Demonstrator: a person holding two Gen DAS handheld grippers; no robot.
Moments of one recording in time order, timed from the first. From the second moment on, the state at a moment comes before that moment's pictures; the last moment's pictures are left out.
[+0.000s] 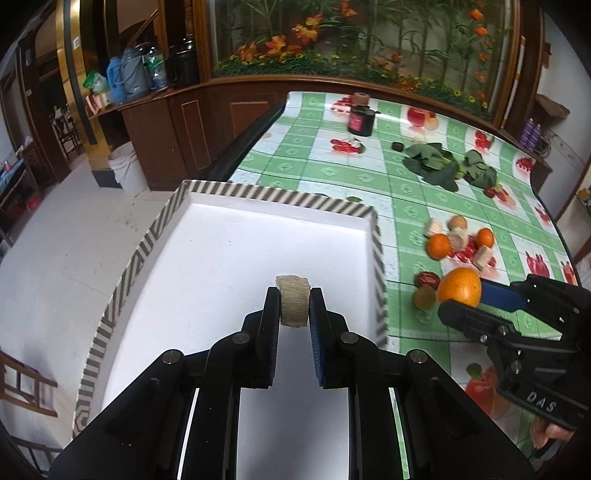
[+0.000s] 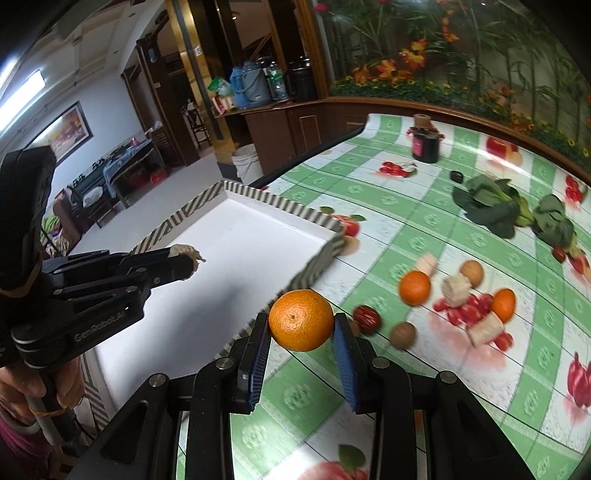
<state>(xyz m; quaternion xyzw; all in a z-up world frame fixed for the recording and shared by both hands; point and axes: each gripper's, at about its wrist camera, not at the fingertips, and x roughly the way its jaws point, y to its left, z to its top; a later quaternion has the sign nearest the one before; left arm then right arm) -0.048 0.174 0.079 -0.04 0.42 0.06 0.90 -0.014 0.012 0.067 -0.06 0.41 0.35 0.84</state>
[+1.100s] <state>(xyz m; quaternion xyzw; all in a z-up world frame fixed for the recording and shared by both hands) -0.010 0.236 0.032 -0.13 0.48 0.08 0.86 0.035 0.110 0.027 -0.12 0.45 0.39 0.79</state>
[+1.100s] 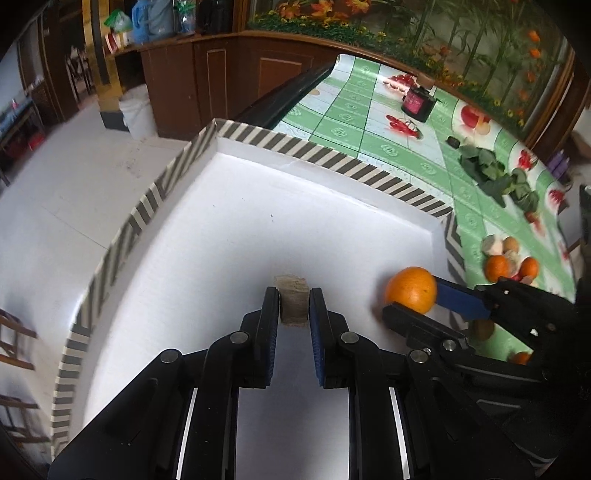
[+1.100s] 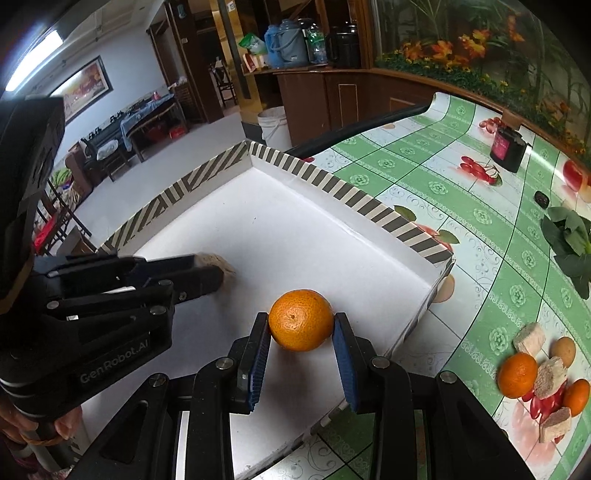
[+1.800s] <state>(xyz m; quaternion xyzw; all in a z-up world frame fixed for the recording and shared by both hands) -0.045 0.211 0.060 -0.09 0.43 0.09 0.89 0.001 0.041 0.066 -0.07 0.41 0.38 0.83</state>
